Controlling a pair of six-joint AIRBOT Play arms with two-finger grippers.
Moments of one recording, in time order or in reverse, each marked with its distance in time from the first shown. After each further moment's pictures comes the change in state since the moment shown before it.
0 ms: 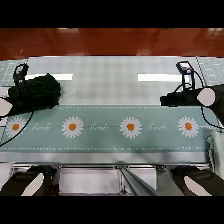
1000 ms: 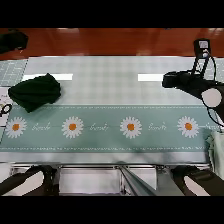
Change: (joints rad) left arm 0.148 -0.378 0.674 0.093 0.100 0.076; right arm 0.000 0.043 0.001 0.039 -0.397 0.002
